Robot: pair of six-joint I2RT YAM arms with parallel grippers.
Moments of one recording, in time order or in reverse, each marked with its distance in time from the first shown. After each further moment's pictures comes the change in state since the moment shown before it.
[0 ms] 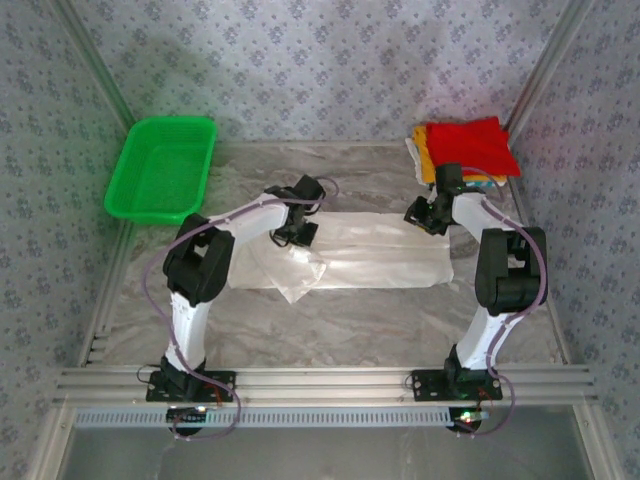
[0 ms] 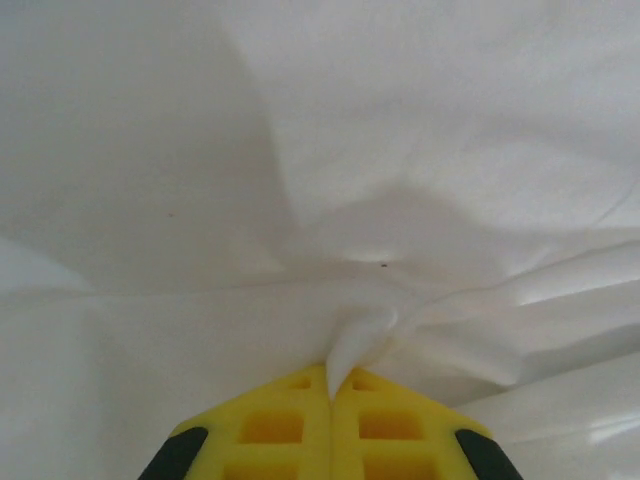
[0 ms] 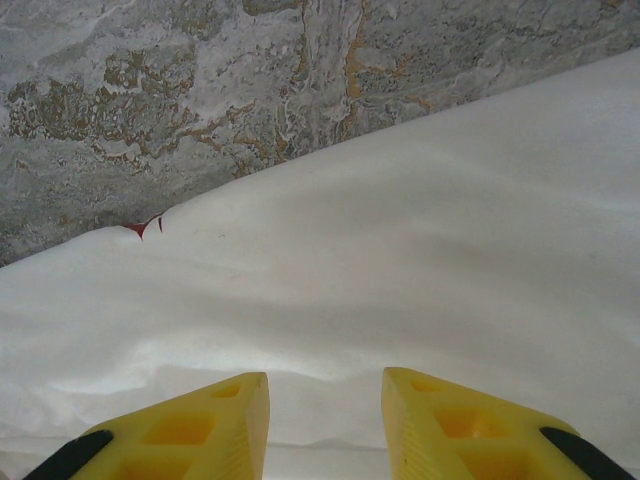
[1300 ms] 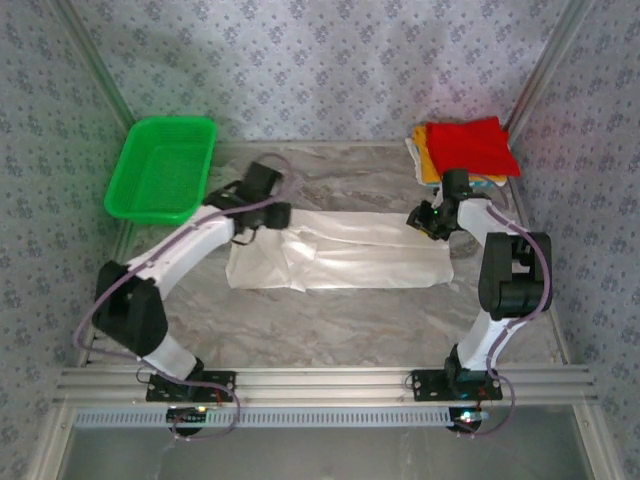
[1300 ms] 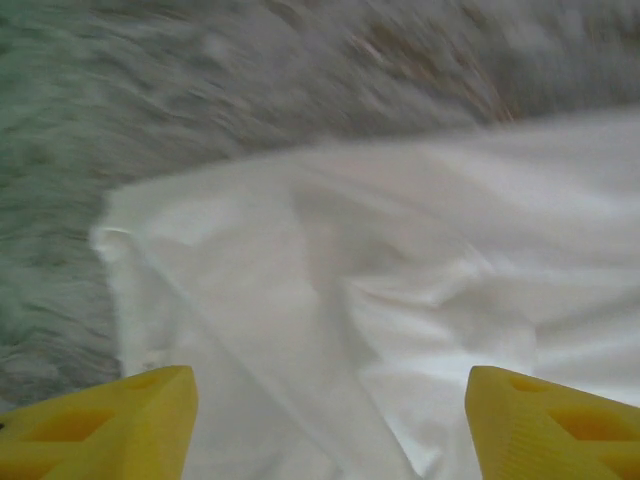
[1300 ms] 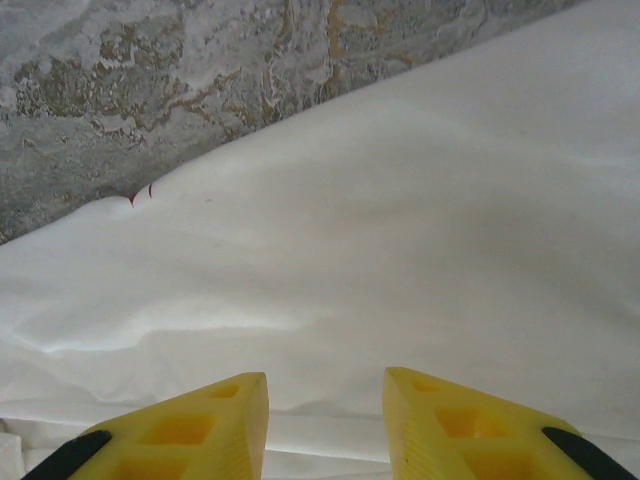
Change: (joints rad) left arm 0.134 -0.505 -0.269 0.144 -0.072 -0.074; right arm -0.034 -0.039 -0.069 0.023 -0.069 -0.003
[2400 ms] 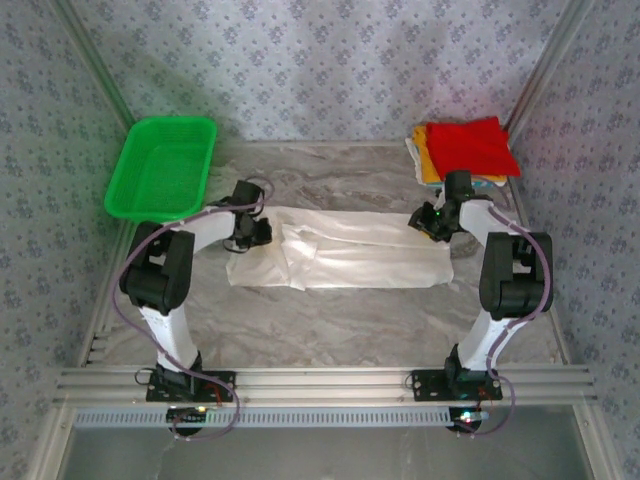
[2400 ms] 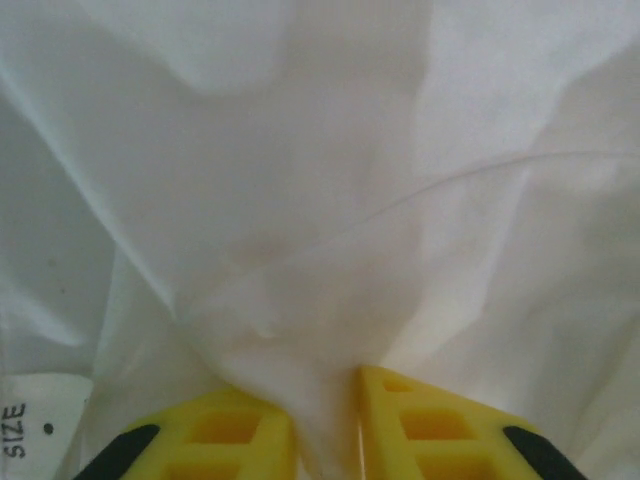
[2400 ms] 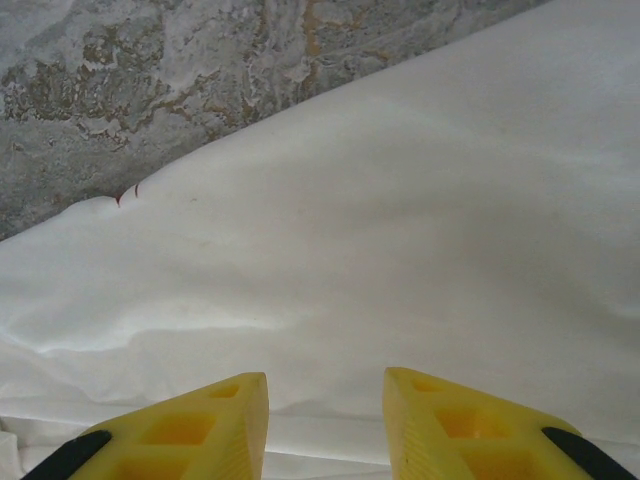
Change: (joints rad) left arm 0.162 0.303 -0.146 0.217 0.272 -0.138; right arm -0.019 -0.001 -0.014 0.006 -0.008 0.000
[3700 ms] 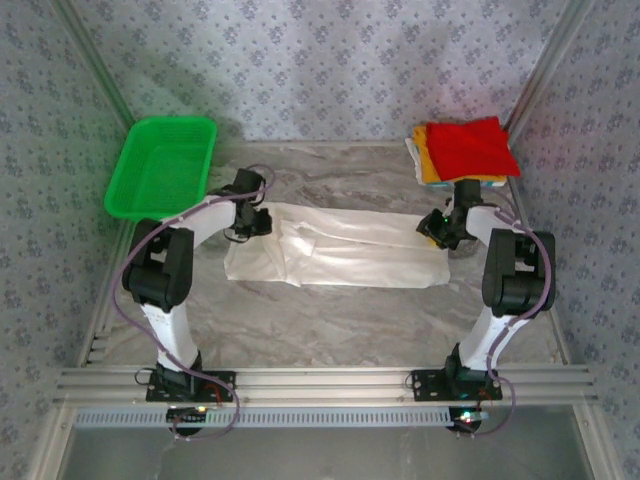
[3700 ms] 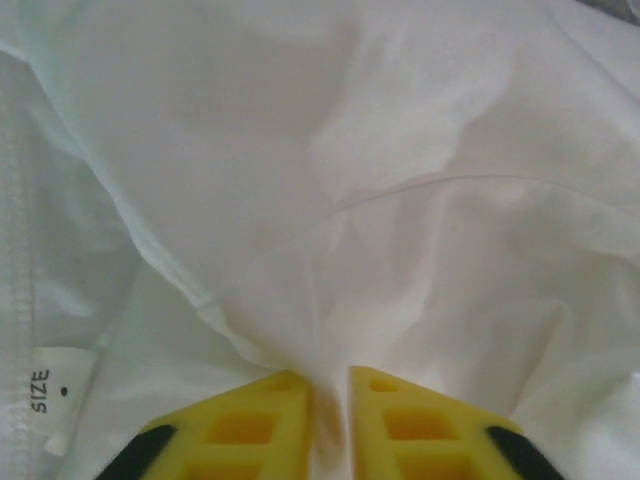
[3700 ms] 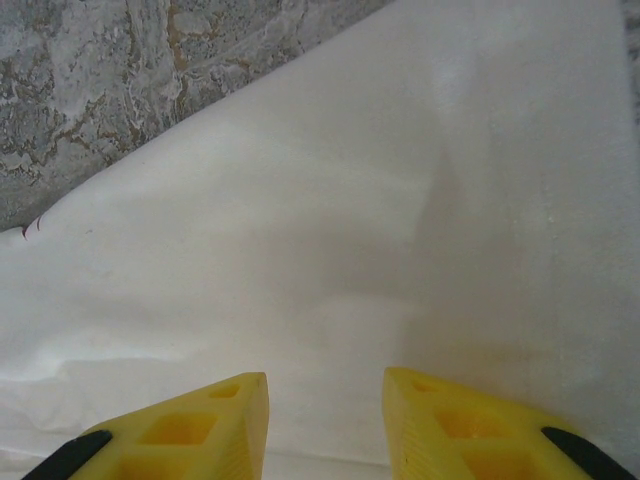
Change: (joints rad) left arm 0.002 0.025 0.127 -0.109 -0.032 0.057; right arm -0.068 0.021 -0.067 0.064 -0.023 0.031
